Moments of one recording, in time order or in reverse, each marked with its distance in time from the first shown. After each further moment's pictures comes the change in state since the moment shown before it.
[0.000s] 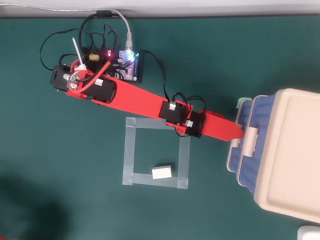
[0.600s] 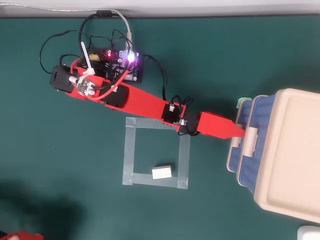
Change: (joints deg) arm -0.8 -12.1 5.8 -43.6 -7.6
